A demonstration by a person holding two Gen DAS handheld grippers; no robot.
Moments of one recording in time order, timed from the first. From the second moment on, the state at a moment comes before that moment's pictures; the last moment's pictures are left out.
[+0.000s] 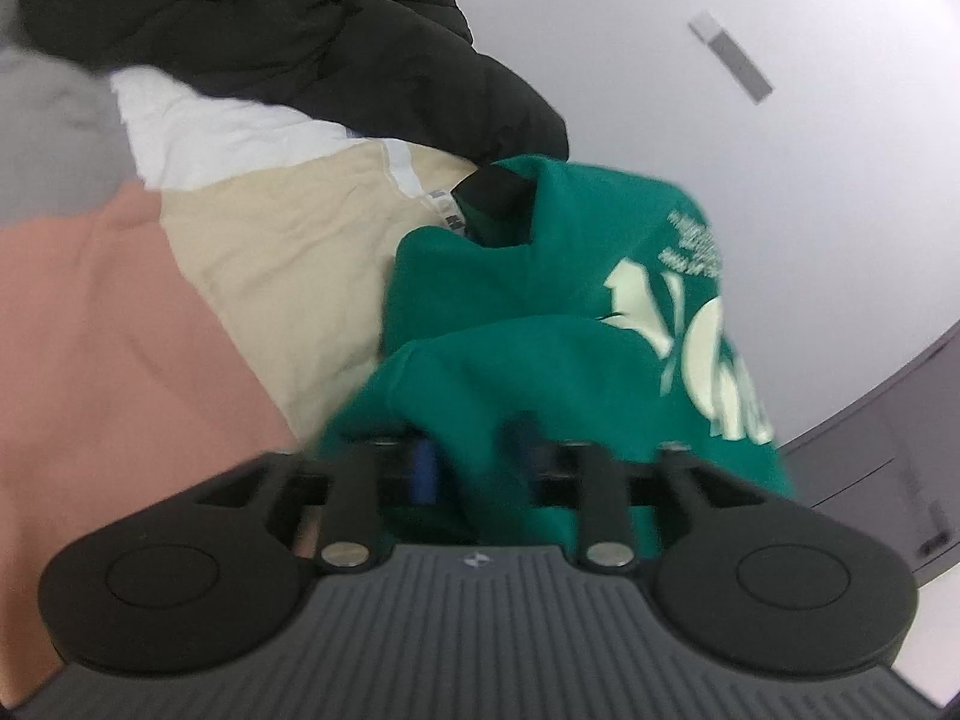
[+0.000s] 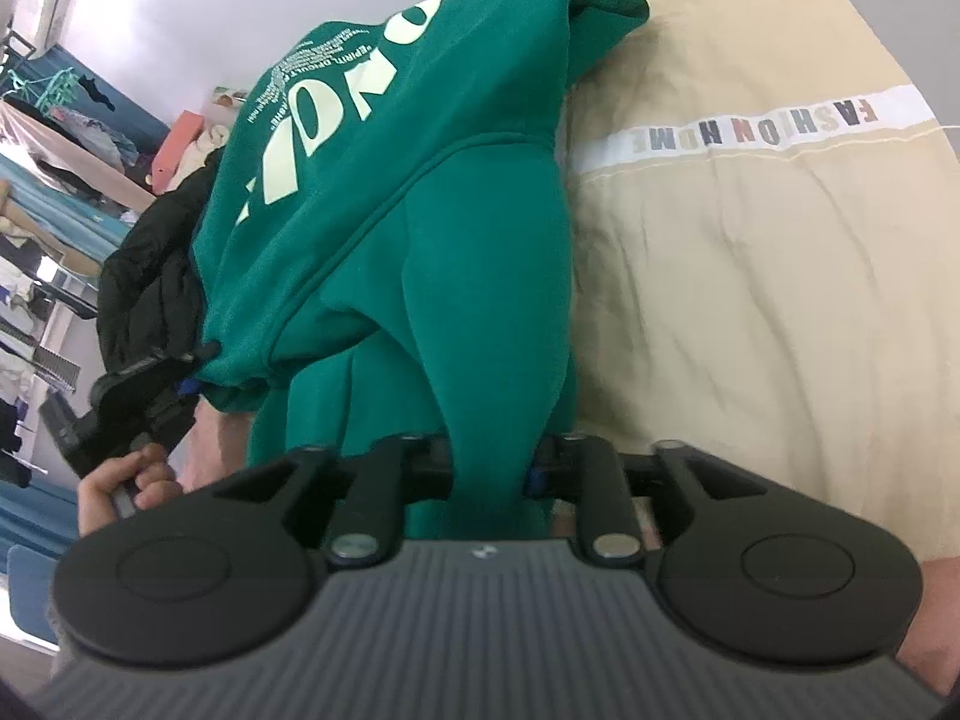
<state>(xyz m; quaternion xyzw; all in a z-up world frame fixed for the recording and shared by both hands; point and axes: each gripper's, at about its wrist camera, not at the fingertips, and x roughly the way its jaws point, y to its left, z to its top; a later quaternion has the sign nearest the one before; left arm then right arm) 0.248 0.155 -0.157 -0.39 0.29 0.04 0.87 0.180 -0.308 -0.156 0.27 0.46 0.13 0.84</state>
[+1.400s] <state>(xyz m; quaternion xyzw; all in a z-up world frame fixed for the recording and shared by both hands) 0.275 0.054 -0.138 -0.36 0.32 -0.18 0.86 0.335 -0.312 -0.155 0.28 0.37 0.17 0.87</state>
